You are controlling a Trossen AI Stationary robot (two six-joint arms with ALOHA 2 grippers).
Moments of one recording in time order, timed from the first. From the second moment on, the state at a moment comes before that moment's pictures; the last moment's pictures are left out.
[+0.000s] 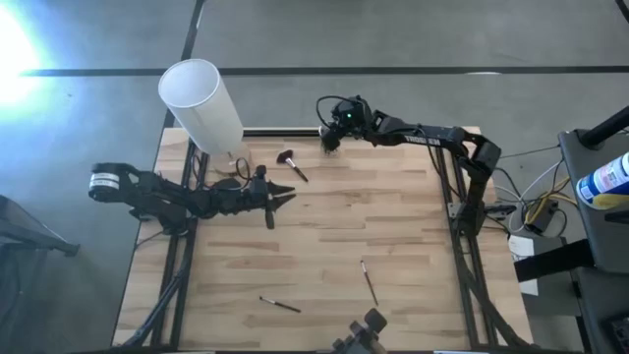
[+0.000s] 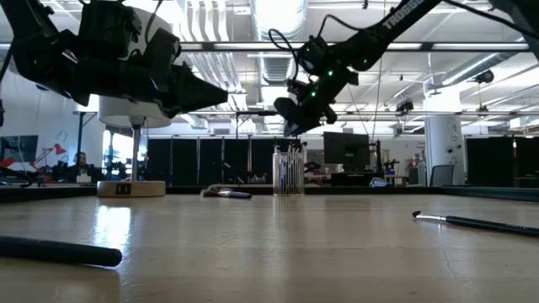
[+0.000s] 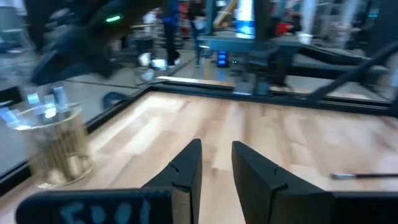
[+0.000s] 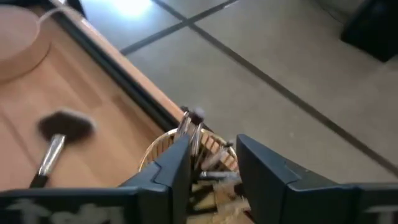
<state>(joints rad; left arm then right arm) 0.12 1.31 0.29 1.01 -0.12 -0.04 -0.56 1.87 1.35 -0.09 0.24 0.07</state>
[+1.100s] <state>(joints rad) -0.37 1.34 0.62 -0.04 -0.23 -0.28 0.12 1.46 0.51 0.58 0.37 0.08</state>
